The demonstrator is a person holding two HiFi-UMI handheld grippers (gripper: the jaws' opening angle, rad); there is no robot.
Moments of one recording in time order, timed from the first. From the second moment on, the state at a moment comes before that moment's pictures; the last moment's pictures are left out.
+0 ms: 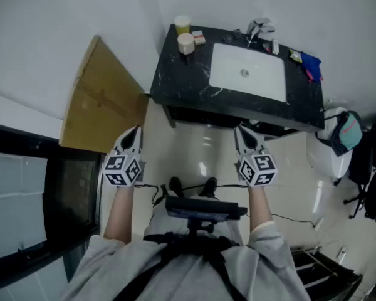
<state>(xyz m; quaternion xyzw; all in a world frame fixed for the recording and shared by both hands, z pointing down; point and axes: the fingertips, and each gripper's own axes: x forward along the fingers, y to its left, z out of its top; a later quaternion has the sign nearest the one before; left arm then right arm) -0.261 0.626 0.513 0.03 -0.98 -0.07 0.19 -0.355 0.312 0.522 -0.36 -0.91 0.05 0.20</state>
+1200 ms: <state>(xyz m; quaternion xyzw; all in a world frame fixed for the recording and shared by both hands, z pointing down) -0.388 0.576 0.486 0.07 -0.98 -0.04 0.17 -0.444 0.325 0.500 -0.42 -0.89 0.05 0.18</state>
